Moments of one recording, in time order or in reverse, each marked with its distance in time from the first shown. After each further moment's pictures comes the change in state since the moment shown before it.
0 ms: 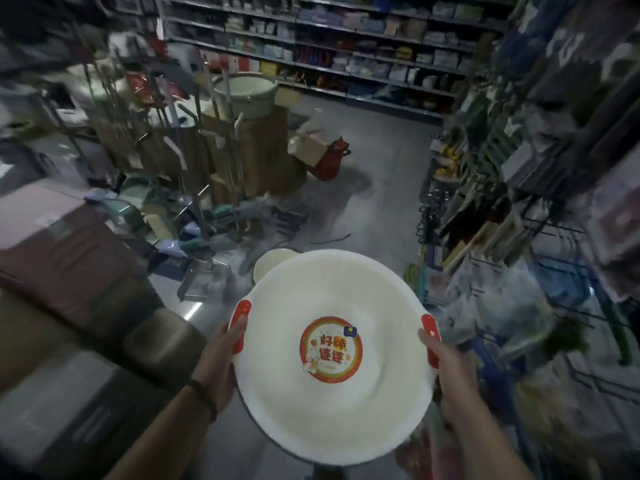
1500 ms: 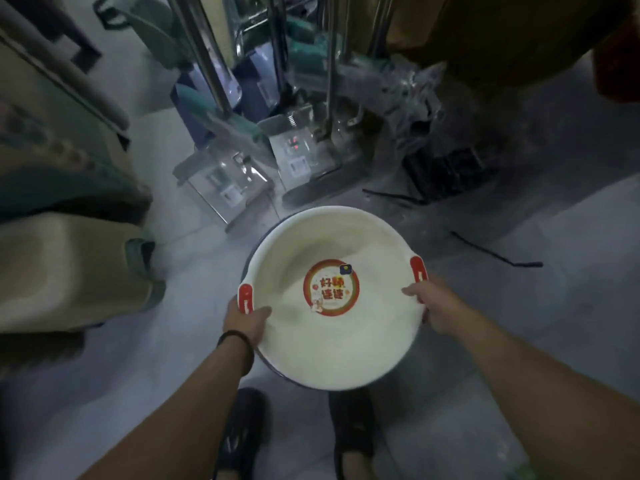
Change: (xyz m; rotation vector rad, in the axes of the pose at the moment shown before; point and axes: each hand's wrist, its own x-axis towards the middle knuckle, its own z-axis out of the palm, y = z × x) left_hand 0.888 -0.147 -0.084 0.047 1.055 -0.453; right_hand 0.996 0.153 0.588 -0.964 -0.679 0.367
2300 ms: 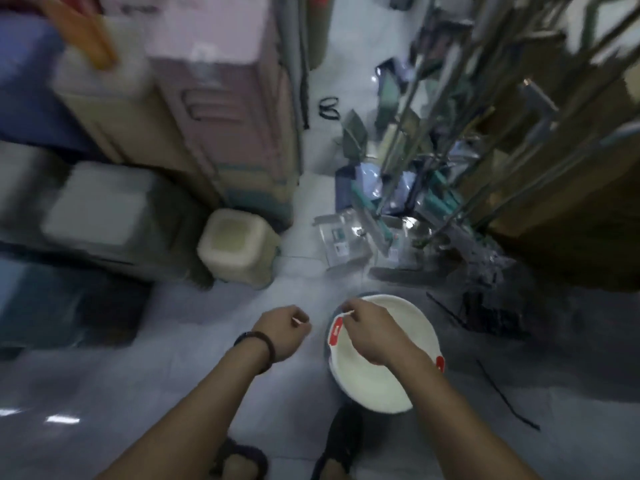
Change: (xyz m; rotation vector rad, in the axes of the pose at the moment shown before) left_hand -0.258 0.093 -0.228 0.355 -0.083 0.218; right_hand -0.381 -0.181 0.155 -1.187 -0.410 -0.687
